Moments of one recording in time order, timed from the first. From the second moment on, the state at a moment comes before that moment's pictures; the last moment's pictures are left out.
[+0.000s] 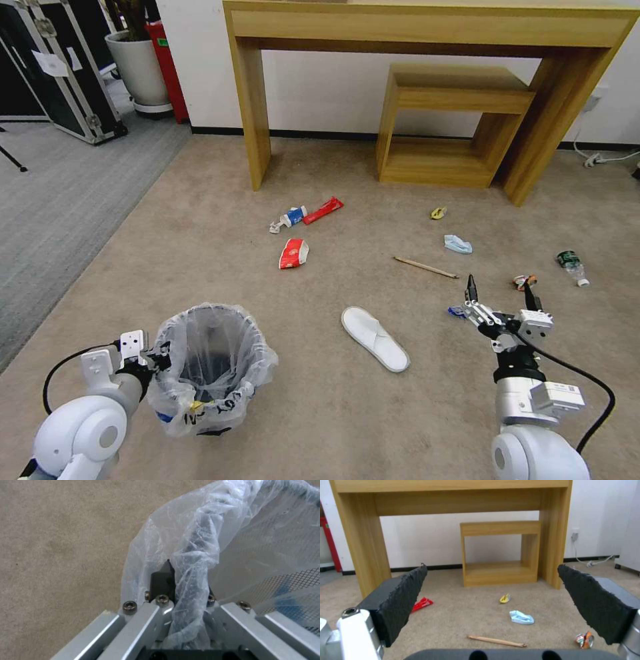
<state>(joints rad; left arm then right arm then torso) 1.54 -1.01 -0.68 -2.10 -0.89 0.61 -0.42 -1.58 1.52 0.71 2.17 0.17 0.08 0.04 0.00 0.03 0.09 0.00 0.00</state>
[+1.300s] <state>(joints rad) 1.54 -1.02 -0.68 -2.10 -0.88 0.60 -0.42 -1.58 1.52 0.70 2.17 0.18 0.08 0.05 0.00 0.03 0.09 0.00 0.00</state>
